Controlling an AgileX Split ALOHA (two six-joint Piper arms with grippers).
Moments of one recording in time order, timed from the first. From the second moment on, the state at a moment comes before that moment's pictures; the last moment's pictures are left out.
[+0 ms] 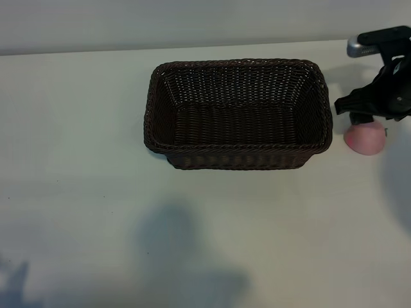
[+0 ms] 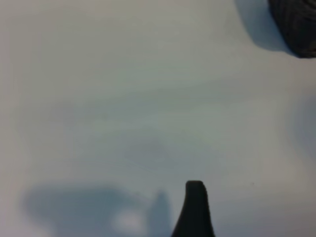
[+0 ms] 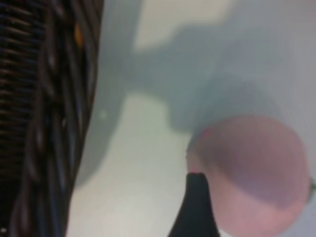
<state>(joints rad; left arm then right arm) -0.08 -0.01 -0.50 -0.05 1.09 0.07 0.08 1.84 -1.12 0.01 0.58 0.00</state>
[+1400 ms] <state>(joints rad) -0.10 -0.01 -0.50 -0.05 1.09 0.07 0.08 1.65 -1.31 -0.05 0.83 0.05</state>
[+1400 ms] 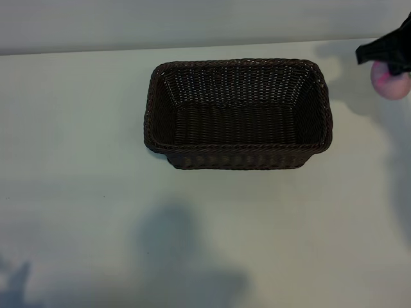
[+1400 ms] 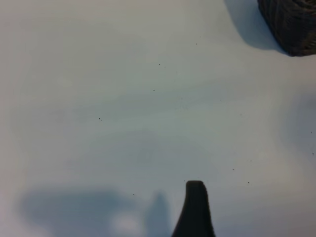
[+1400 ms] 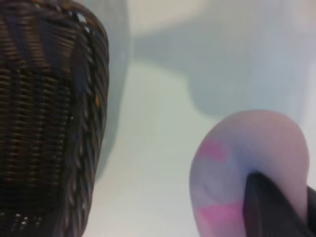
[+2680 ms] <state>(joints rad) -0.10 -0.01 -0.50 -0.05 1.09 0.07 0.44 1.94 -1.39 0.02 0.67 0.02</state>
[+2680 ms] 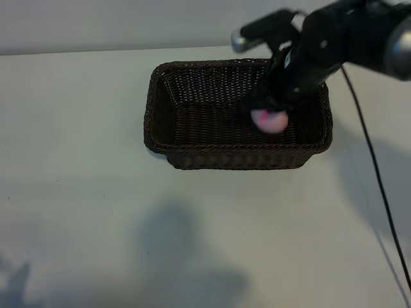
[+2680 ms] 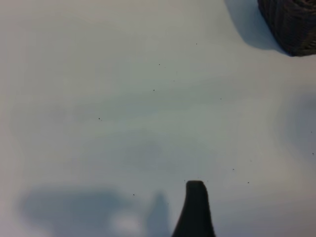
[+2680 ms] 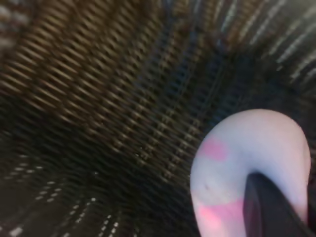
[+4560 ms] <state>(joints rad) -0.10 -0.01 -0.50 -0.05 1.09 0.07 -0.27 2.01 -2.05 0.04 1.22 -0.06</state>
